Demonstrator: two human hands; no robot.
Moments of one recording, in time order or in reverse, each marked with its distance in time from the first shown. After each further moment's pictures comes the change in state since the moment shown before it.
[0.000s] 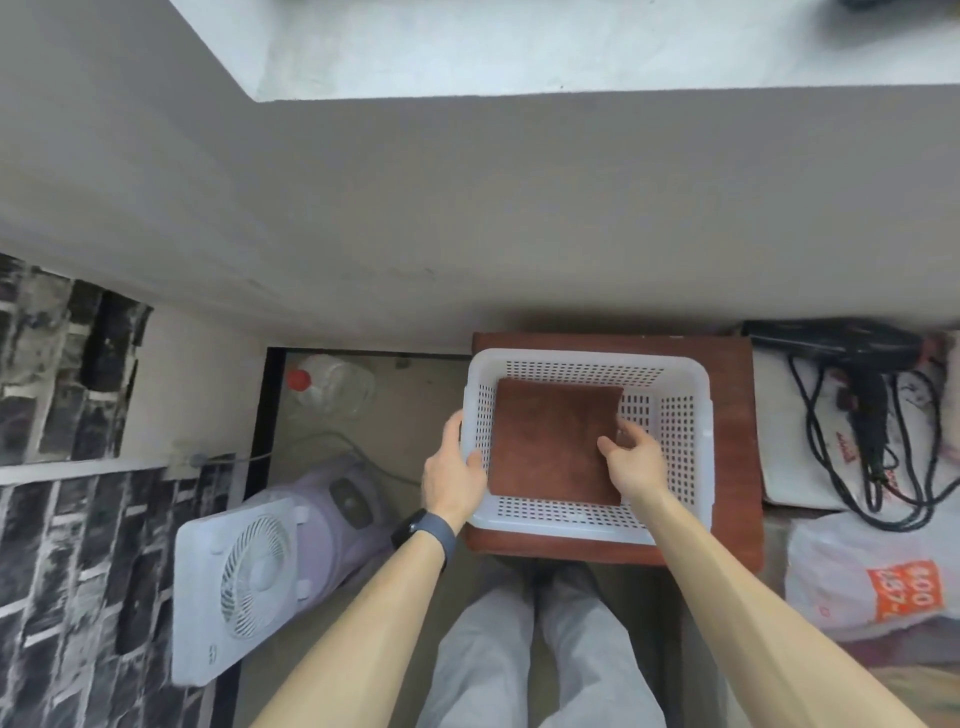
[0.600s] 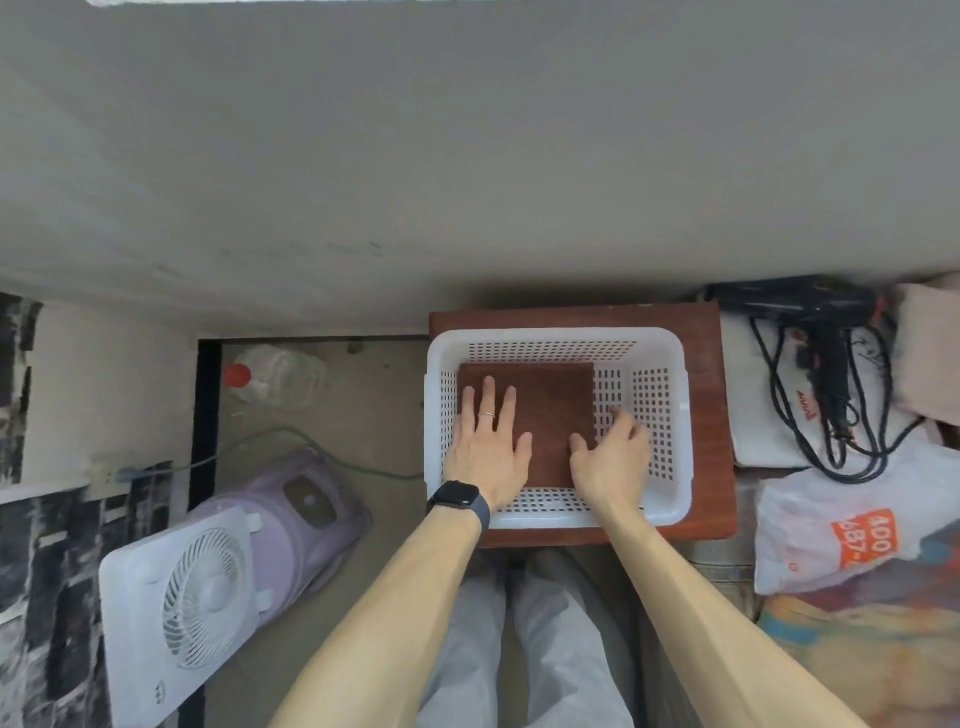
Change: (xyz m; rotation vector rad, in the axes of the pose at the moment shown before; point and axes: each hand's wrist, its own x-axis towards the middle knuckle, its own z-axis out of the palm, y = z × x) left_hand 0.035 0.006 0.075 0.699 -0.152 0.475; right_hand -0.014 0.023 0.023 -0.369 0.320 -0.109
